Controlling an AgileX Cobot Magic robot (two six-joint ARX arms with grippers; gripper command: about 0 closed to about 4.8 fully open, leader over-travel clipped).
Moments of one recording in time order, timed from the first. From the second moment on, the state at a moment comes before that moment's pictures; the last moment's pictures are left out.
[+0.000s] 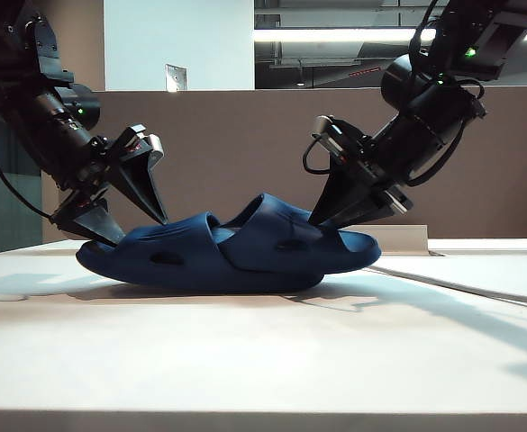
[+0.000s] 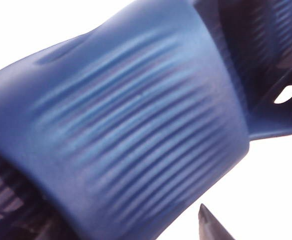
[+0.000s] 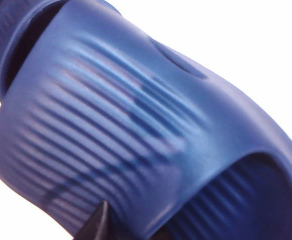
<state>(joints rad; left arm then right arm) -0.13 1.99 1.58 -0.85 0.69 0.25 0.29 1.94 1.43 -0.43 -0.63 -0.12</state>
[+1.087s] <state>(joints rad) -0.12 1.99 1.58 -0.86 0.62 0.25 0.14 1.77 1.43 -0.42 -0.67 0.02</state>
